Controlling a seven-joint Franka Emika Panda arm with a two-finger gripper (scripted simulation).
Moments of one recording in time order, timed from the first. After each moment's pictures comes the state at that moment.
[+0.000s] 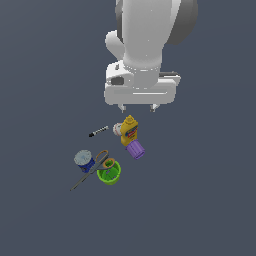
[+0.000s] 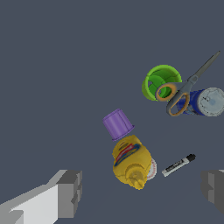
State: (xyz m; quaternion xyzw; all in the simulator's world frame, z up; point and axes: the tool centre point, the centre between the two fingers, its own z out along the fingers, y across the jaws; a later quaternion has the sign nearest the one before) arm -0.012 0.034 0.309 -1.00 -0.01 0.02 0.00
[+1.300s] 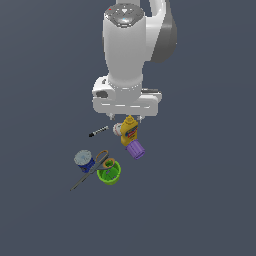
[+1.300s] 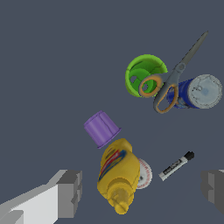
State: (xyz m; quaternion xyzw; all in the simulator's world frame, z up) arm -0.009 -0.007 0.267 -1.00 0.05 0.02 0.00
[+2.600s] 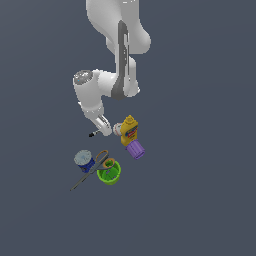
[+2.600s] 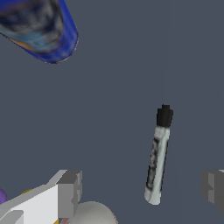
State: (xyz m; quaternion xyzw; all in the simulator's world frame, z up) arm -0.114 -0.149 0.084 -0.91 0.41 0.00 0.01
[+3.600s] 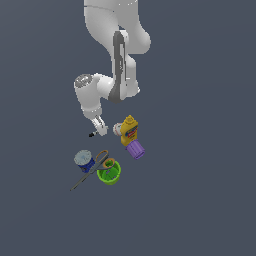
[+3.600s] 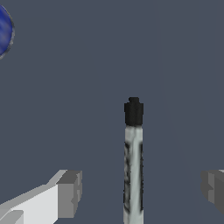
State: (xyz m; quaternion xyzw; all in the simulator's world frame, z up) arm -0.146 -0.169 0.051 -0.88 0.48 0.00 0.00
